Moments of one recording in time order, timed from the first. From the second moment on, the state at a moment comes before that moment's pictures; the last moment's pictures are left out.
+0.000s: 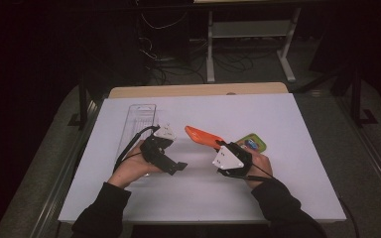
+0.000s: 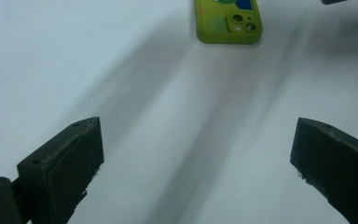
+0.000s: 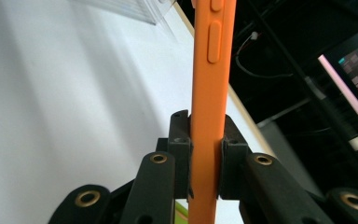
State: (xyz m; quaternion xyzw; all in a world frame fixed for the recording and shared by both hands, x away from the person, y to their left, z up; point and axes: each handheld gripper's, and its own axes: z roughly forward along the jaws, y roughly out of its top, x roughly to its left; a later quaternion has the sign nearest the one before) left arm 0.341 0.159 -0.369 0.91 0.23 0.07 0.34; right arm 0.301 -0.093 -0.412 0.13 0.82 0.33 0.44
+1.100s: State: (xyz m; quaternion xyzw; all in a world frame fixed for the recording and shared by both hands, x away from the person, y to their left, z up) left arm 0.353 0.162 -0.363 0.85 0.29 0.06 0.42; right arm 0.331 -0.121 -0.409 0.37 0.76 0.51 0.15
